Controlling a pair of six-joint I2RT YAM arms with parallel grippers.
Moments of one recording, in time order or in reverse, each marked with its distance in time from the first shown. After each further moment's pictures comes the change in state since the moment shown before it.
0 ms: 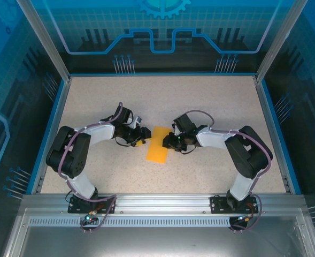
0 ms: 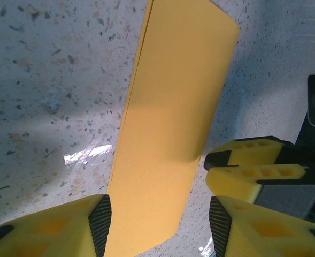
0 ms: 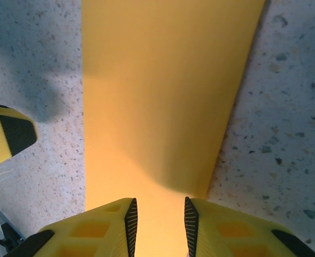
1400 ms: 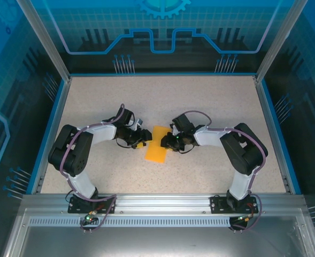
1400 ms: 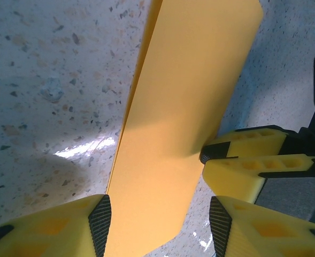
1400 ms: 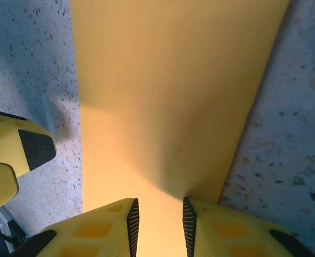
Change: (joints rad) left arm -0.016 0.026 -0.006 -0.001 0.000 0.000; right arm -0.001 0.050 0.023 0.035 -0.040 0.003
